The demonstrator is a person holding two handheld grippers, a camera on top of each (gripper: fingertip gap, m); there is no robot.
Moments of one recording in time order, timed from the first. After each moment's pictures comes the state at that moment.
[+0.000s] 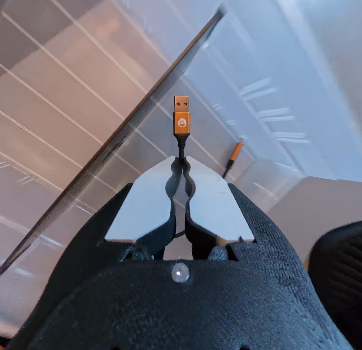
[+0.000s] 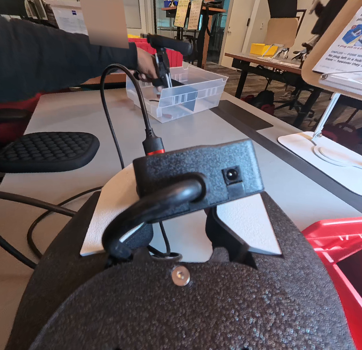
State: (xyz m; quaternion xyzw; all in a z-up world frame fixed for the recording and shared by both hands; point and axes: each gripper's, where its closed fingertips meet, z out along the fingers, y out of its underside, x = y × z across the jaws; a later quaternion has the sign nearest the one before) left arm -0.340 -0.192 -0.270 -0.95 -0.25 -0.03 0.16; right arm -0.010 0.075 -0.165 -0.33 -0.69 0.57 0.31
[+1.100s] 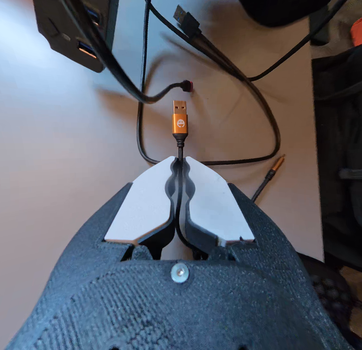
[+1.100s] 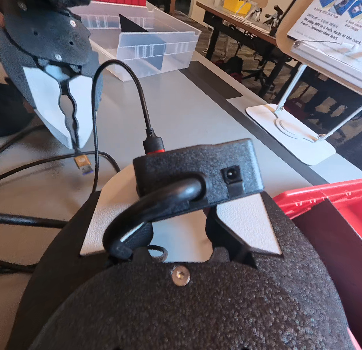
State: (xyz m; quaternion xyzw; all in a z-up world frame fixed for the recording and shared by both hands) left arm -0.006 -0.030 -0.274 -0.92 0.20 -0.17 0.28; right arm -0.024 0.103 -0.198 -0.37 -0.73 0.45 0.37
